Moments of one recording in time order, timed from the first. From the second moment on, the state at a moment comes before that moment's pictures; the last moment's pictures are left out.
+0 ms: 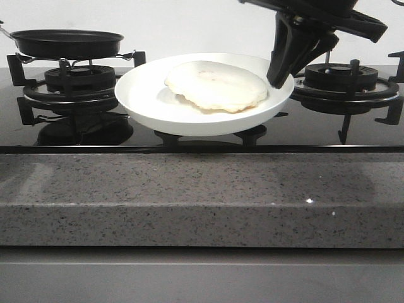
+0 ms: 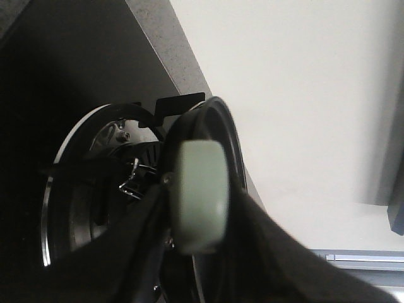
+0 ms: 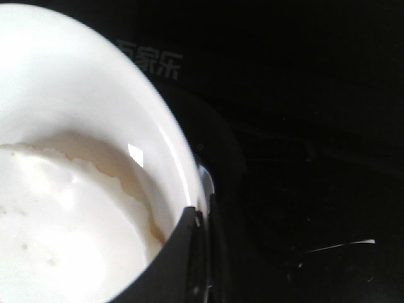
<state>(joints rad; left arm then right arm) 0.36 1.81 -1.24 -1.64 0.95 0.68 0.36 1.64 -1.39 0.25 0.90 0.10</state>
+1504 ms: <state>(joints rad) 0.14 1.22 -1.27 -0.54 0.89 0.38 0.36 1.64 -1.39 0.25 0.90 0.10</state>
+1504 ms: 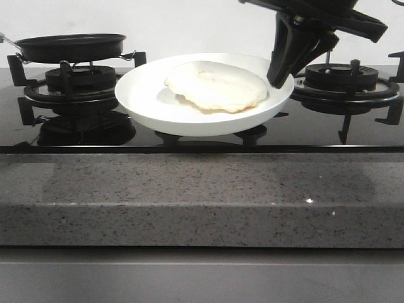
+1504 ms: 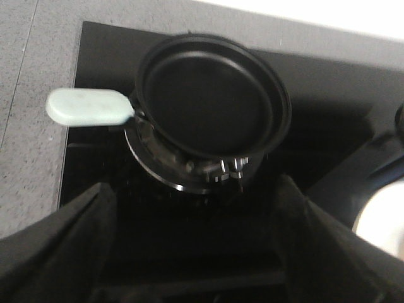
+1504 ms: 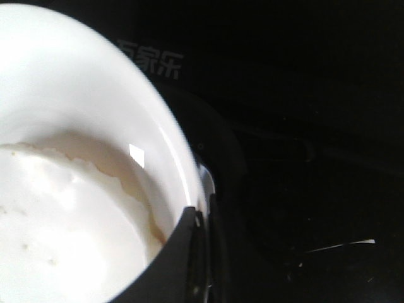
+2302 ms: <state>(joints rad) -0.18 0.73 -0.82 0.08 0.91 -0.10 0.36 1.64 -1.39 0.25 0.90 0.10</state>
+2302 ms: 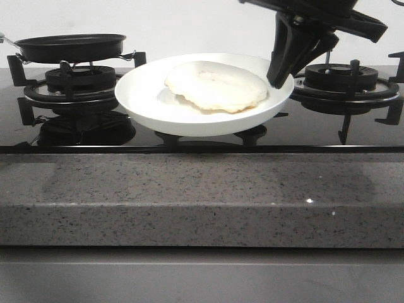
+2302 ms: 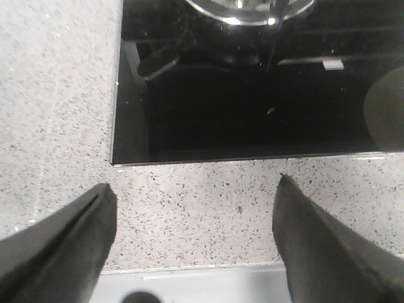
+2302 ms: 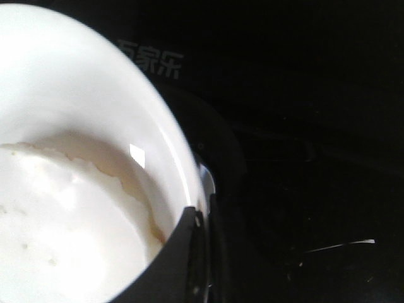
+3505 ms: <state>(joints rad) -0.18 0.72 -0.82 0.08 0.91 -0.10 0.24 1.89 -1.84 0.24 1.03 0.12</state>
